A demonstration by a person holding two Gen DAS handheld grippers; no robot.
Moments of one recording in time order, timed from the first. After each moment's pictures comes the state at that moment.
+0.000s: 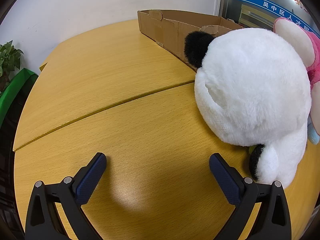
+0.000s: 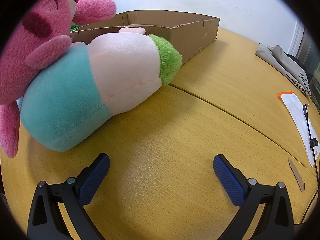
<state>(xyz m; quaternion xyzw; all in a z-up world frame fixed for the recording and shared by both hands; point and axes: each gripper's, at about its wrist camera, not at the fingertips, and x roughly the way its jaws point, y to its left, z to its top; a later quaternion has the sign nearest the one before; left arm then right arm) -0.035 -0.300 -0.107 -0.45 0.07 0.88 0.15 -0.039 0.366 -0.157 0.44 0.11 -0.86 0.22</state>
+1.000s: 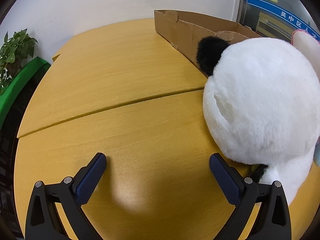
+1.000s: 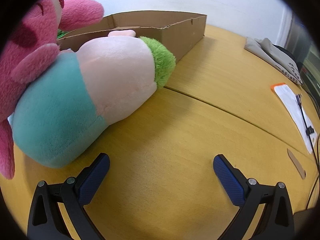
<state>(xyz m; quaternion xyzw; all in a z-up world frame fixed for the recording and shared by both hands) -0.041 -0.289 -0.109 -0.45 0.04 0.89 0.09 -0.040 0.359 -0.159 0.45 0.09 -0.88 0.17</state>
